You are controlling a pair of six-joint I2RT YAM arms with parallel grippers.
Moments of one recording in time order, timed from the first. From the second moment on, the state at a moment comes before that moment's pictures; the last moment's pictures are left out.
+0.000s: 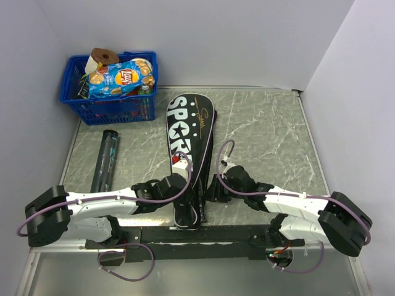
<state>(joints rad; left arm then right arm) -1.14 1.21 0.58 -0.03 -0.26 -0.76 0.85 1.12 0.36 0.09 -0.18 0.93</state>
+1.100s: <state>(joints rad) -1.12 1.12 0.64 -0.11 -0.32 -0.75 0.95 1.48 0.42 0.44 -0.24 1.04</state>
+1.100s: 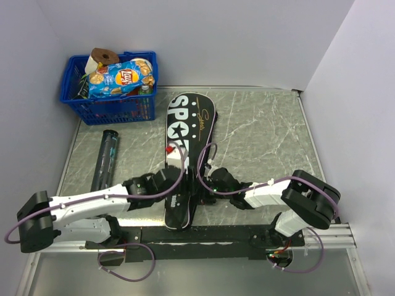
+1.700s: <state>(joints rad) -0.72 1.17 0.66 -0.52 -0.39 -1.00 0.95 1.48 0.41 0.46 -0.25 1.01</state>
